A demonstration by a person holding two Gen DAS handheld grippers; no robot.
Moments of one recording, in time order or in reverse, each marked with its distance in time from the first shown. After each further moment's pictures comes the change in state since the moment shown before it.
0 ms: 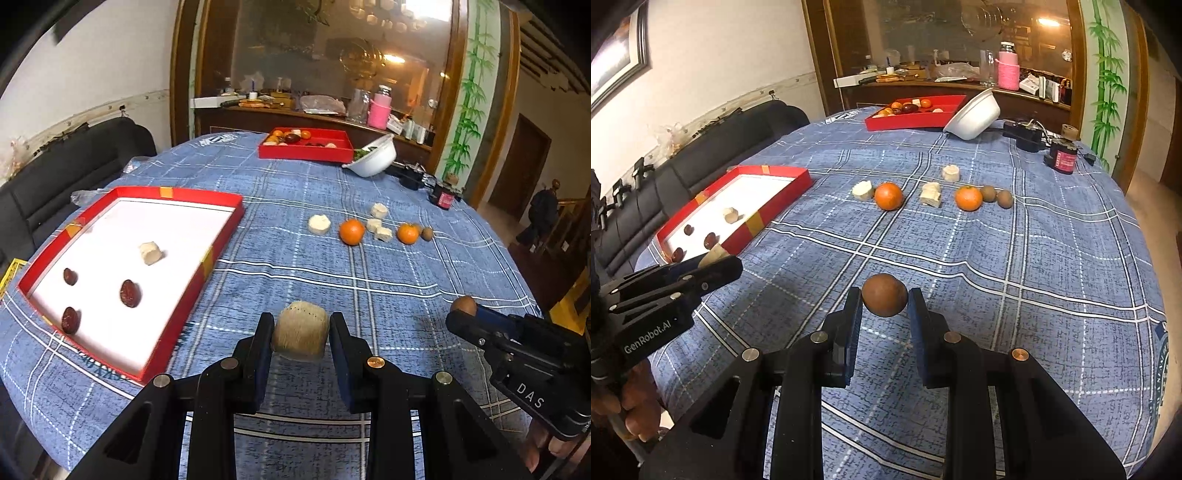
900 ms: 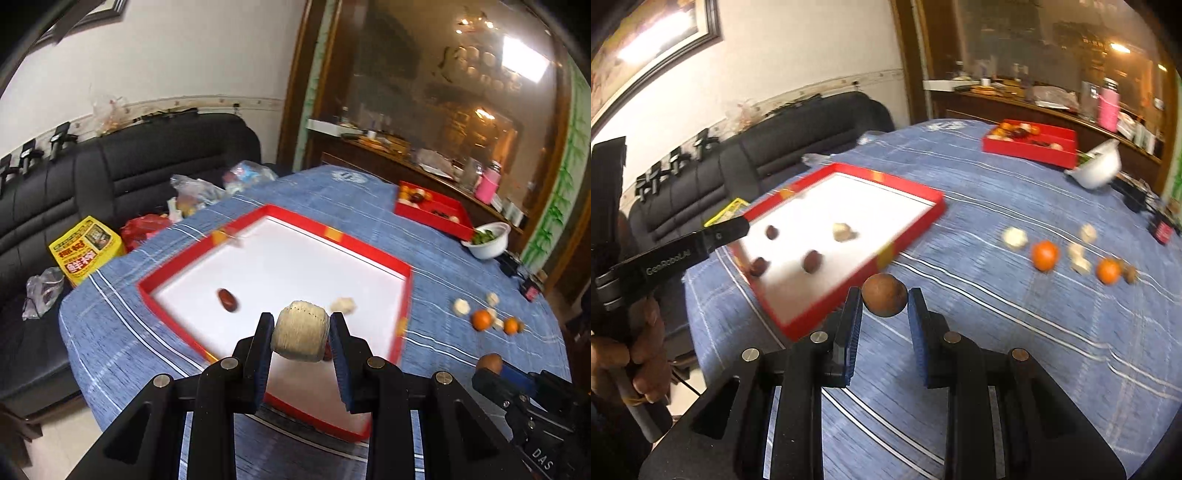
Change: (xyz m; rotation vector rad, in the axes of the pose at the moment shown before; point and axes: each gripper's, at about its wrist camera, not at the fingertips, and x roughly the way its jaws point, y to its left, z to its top) left arm -0.042 0.162 0.028 -0.271 -0.115 0.253; right arm 0.038 0.129 0.045 -0.181 -0.004 0.235
